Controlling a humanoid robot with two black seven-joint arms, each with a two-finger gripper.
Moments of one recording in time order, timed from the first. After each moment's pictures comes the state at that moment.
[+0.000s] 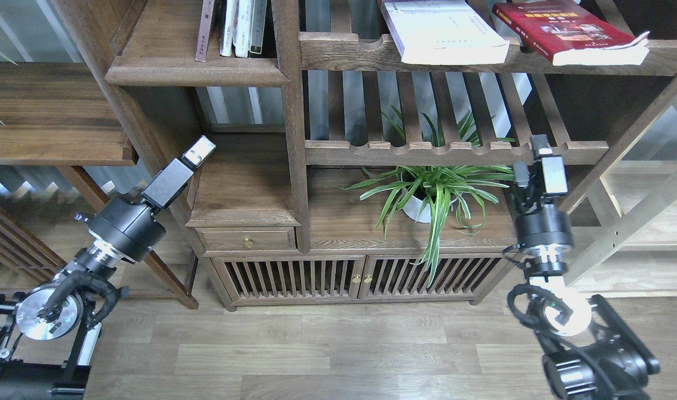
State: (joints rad) left arm -0.09 0.00 -1.57 -1.50 0.23 -0.44 0.49; right arm 0.13 -0.17 1.38 1.10 0.20 0.58 0.24
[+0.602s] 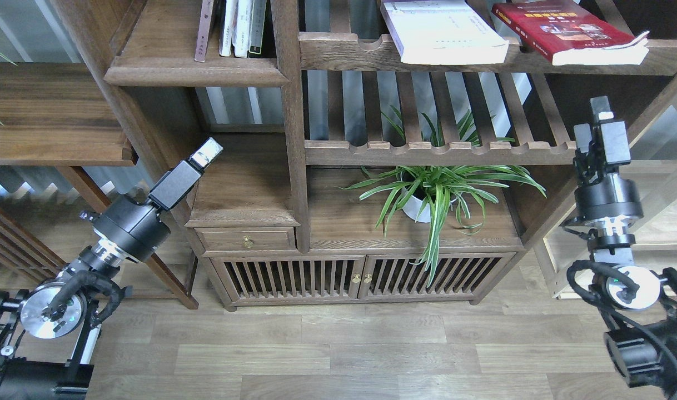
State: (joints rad) left arm -0.10 0.00 -1.55 -1.50 0.26 -0.45 0.49; right arm 0.17 -0.38 1.37 1.14 0.20 0.58 0.23
